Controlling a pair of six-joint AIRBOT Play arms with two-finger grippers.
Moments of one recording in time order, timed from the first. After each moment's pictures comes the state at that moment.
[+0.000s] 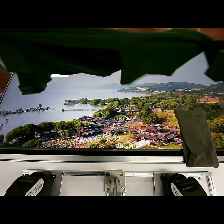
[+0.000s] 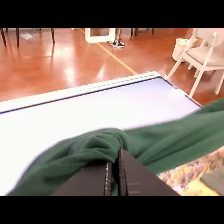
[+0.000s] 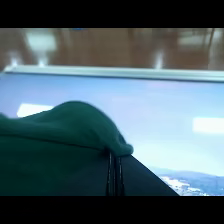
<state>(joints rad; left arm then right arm) -0.04 -0.79 1.66 0.89 -1.08 -1.26 0.20 -0.66 1.43 -1.43 0.95 1.61</state>
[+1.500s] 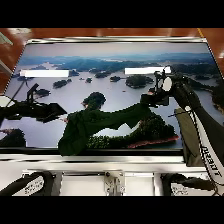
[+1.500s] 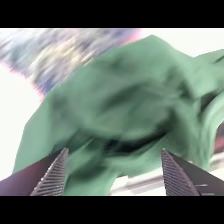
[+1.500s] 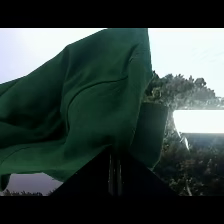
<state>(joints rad) 0.20 -1.14 0.87 0.90 -1.24 -1.33 0.20 -1.47 1.27 -1.45 1.13 1.76</state>
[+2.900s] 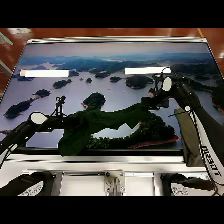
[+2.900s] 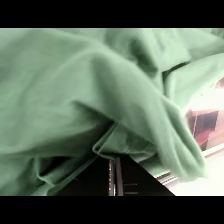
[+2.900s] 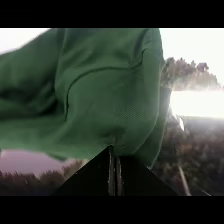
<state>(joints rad) -0.23 -1.11 0.63 0.64 -0.76 -1.32 0.20 -1.47 1.27 -1.43 1.23 1.70</state>
